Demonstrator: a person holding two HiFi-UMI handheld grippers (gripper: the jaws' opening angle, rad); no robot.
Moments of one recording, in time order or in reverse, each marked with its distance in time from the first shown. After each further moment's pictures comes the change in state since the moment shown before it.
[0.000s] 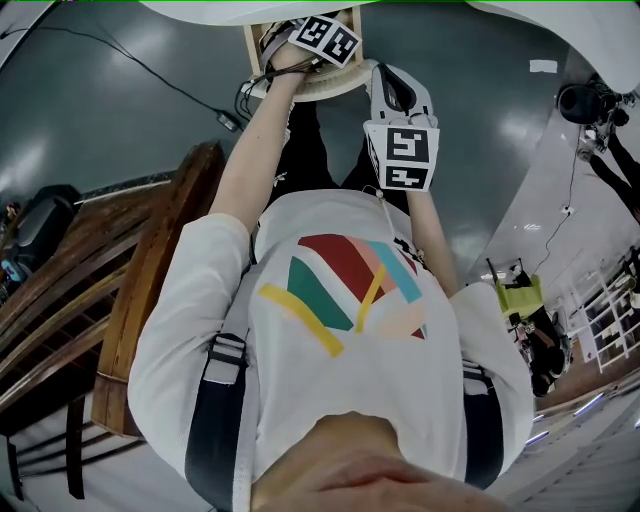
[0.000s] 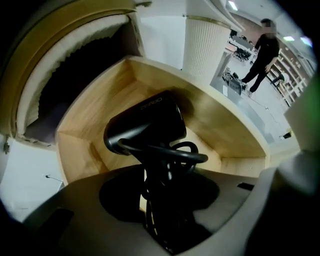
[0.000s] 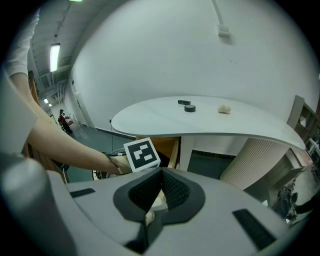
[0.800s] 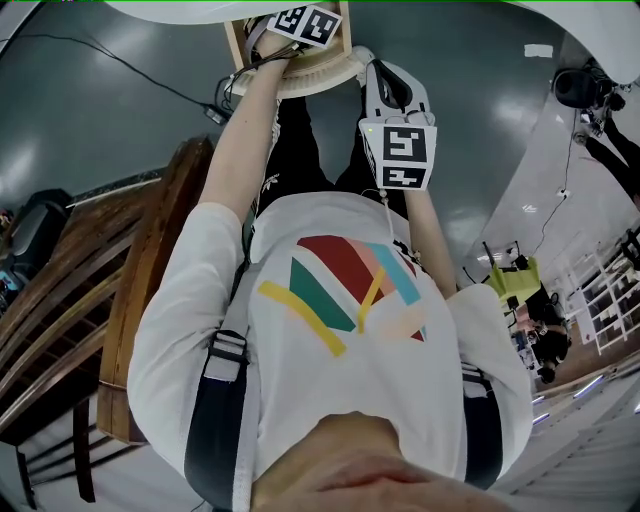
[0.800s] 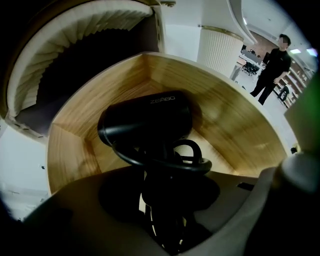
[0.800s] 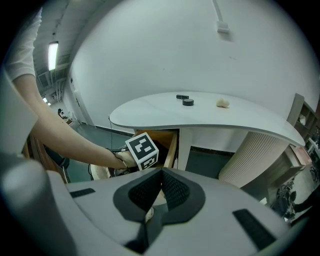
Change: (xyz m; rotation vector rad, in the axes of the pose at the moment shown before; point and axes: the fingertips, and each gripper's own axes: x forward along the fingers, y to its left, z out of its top) left arm 0.022 0.022 0.017 -0.124 -0.095 0.051; right arm 0.003 -0.009 -0.016 0.008 0.028 -0.004
